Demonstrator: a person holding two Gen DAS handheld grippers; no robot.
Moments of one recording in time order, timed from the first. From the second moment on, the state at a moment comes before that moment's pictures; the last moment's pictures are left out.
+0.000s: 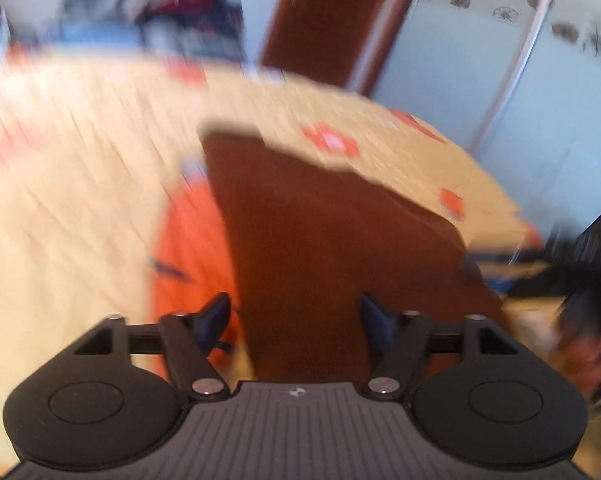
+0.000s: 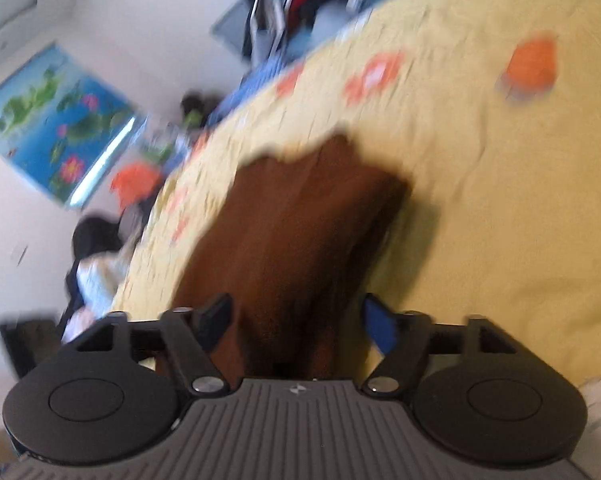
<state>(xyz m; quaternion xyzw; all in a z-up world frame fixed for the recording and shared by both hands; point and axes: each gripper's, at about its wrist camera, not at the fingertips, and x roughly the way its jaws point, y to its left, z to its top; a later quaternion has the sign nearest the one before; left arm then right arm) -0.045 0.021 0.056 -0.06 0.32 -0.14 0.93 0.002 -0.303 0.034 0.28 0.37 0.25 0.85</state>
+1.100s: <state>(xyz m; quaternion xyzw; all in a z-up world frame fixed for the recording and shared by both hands) -0.034 -0.054 0.028 0.01 0.27 -0.22 0.94 0.184 -0.072 0.032 0.01 0.44 0.37 0.82</state>
